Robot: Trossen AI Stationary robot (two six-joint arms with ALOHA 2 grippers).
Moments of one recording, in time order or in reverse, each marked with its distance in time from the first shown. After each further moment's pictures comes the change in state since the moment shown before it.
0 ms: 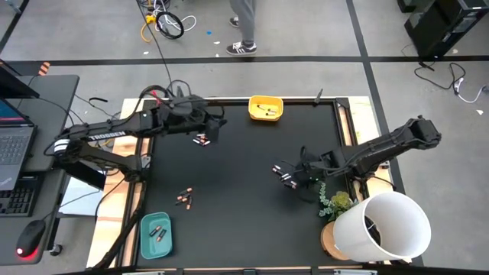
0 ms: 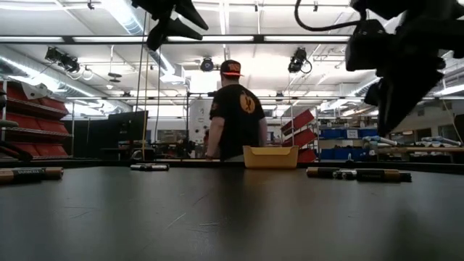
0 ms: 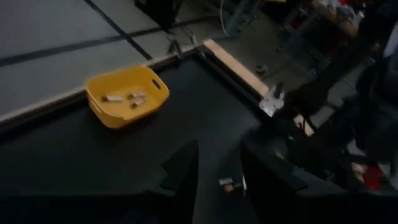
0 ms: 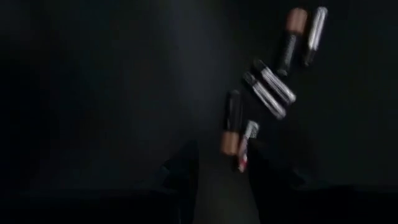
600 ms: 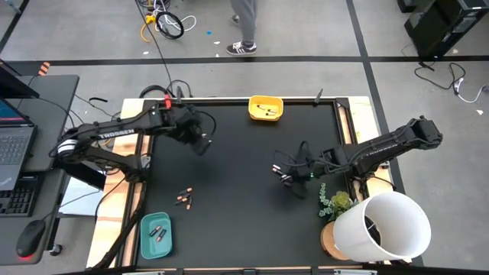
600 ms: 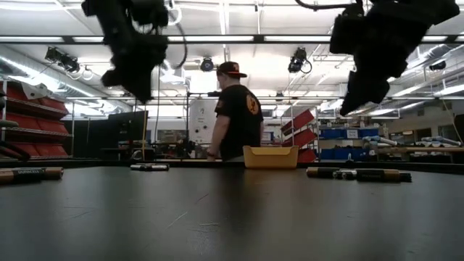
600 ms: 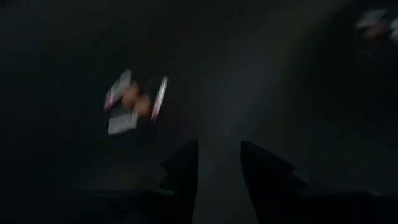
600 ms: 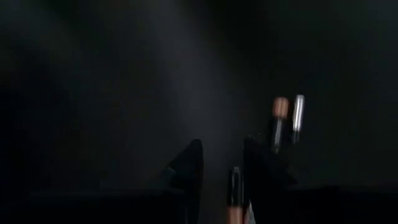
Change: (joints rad) left arm 0.136 0.043 -0.111 -0.541 0.155 0.083; right arm -0.022 -0.020 0.001 0.194 0.116 0.027
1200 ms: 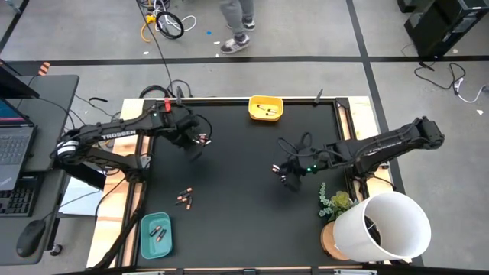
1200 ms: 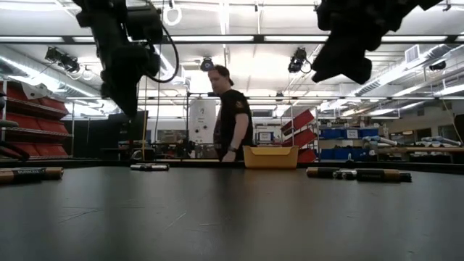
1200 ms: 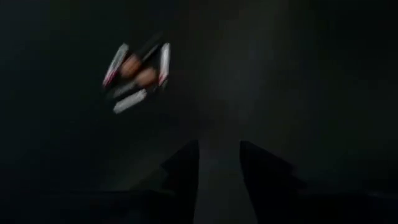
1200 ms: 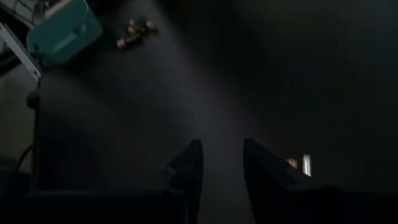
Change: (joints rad) left arm 0.045 -0.009 -0.089 -0.003 0.069 0.276; right arm -0.032 -0.027 0.090 0.065 0.046 0.080
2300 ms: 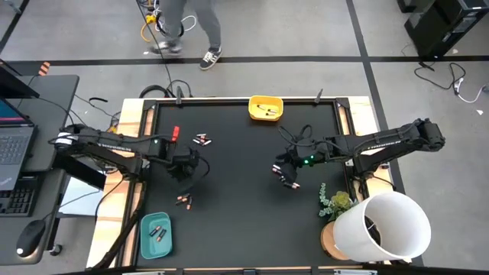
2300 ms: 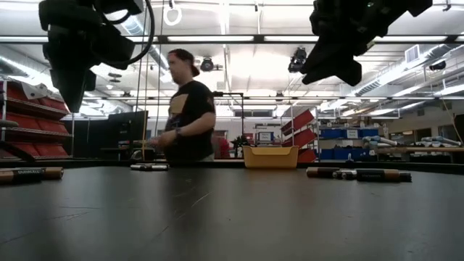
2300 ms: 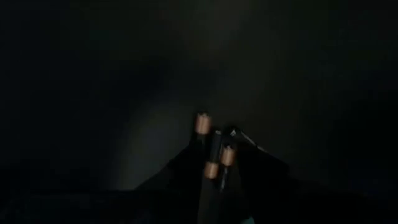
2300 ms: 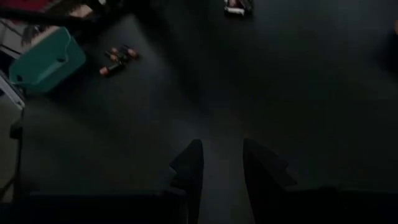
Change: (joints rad) left arm -0.481 -0.030 -0.043 -0.113 0.040 -0.461; right arm -0.091 0.000 0.000 0.041 0.000 -0.027
